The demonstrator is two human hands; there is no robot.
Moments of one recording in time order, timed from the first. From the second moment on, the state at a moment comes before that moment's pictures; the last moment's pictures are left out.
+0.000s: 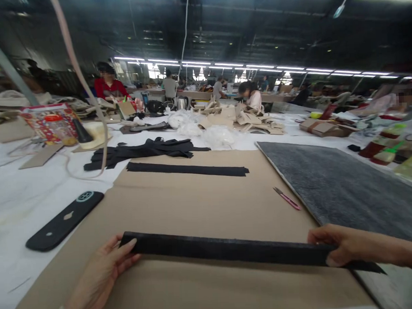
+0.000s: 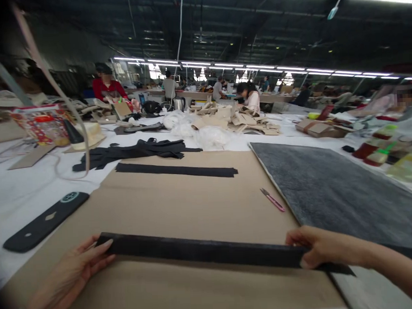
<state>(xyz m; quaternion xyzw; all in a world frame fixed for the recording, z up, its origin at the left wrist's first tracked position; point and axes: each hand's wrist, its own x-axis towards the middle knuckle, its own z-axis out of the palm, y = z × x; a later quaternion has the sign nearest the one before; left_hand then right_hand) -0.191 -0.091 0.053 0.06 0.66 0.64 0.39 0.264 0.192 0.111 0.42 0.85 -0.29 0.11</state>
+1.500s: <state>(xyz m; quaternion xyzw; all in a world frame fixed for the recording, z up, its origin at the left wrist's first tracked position) -0.241 -0.164 0.012 0.67 0.69 0.10 -0.24 -0.132 0.005 0.043 0.12 0.94 -0.30 -0.08</state>
